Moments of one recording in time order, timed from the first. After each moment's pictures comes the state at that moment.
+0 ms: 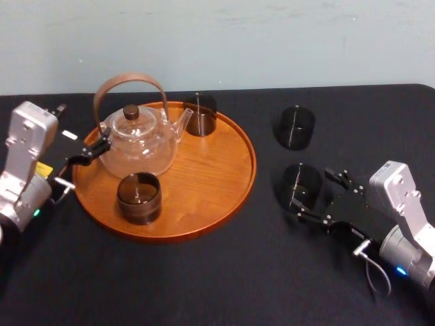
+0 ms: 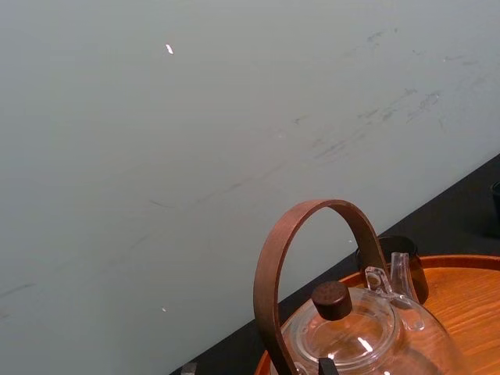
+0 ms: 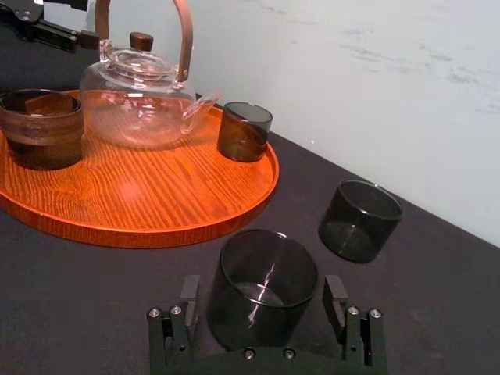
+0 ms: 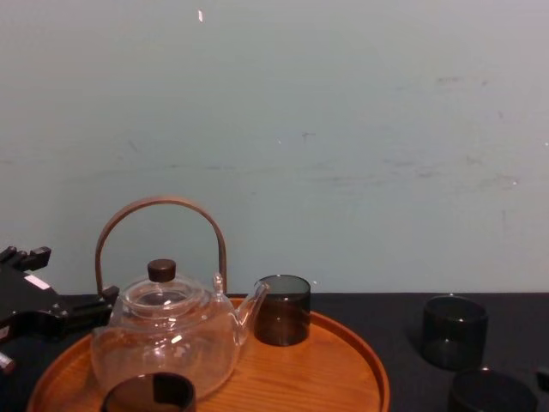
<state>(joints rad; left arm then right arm) -0.20 0.60 0.45 -1.41 -0.25 -0.12 0.03 -0.03 0.56 -0.34 -1.54 0.22 -0.13 0.30</state>
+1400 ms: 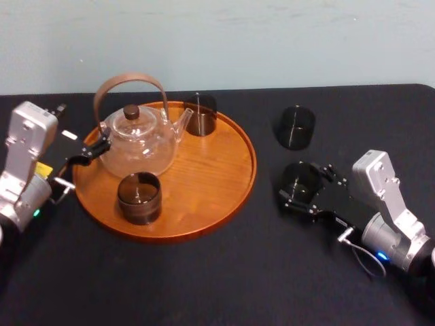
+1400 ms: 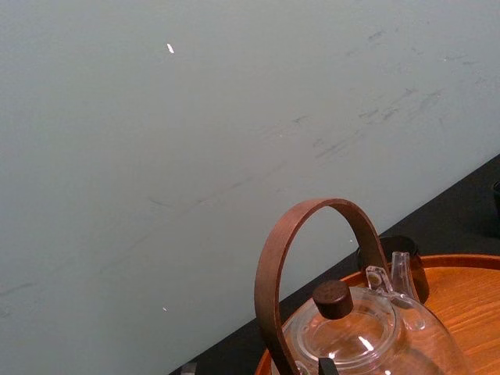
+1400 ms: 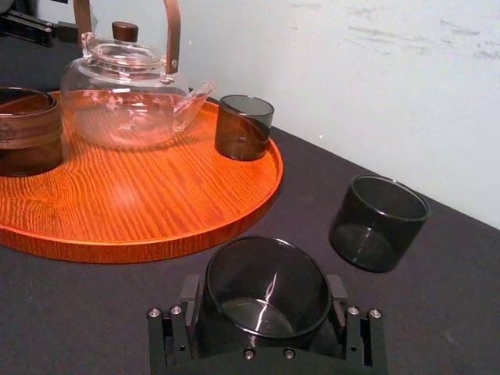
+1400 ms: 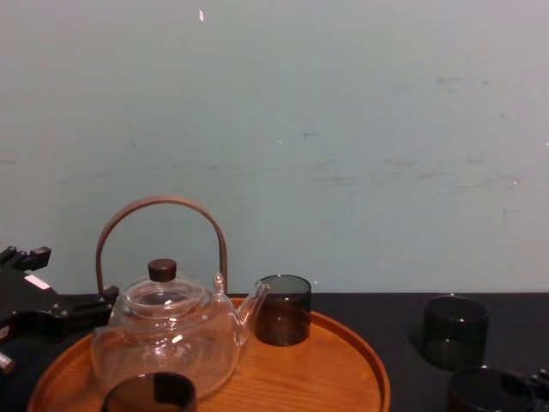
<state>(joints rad) -0.20 0.60 0.45 -1.41 -0.25 -0.12 0.03 0.09 0.43 -0.31 -1.34 0.17 -0.16 0.41</state>
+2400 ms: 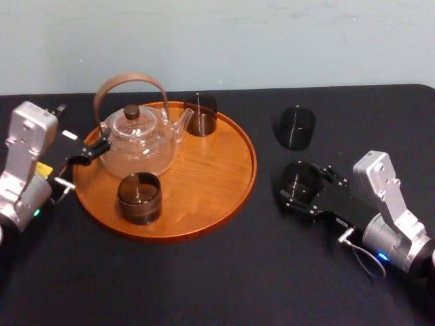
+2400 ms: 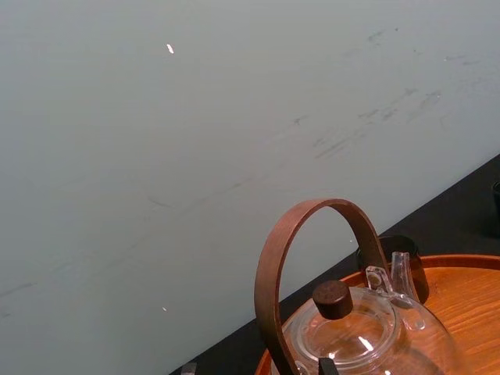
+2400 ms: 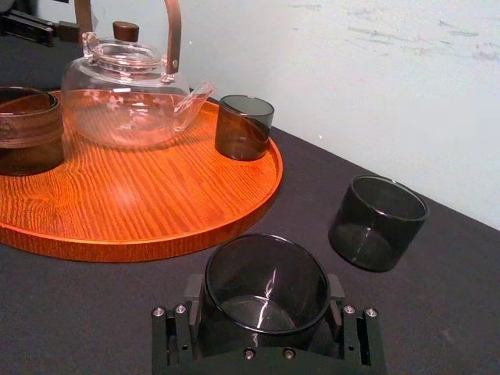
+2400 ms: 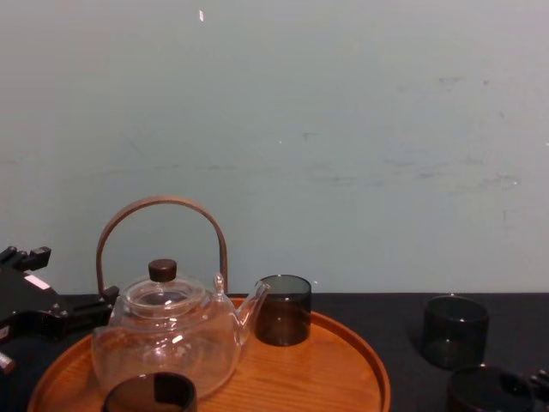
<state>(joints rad) -0.20 0.60 0.45 -1.41 -0.25 -0.12 0.03 0.08 0.43 -0.31 -1.35 0.17 -0.16 0.41</state>
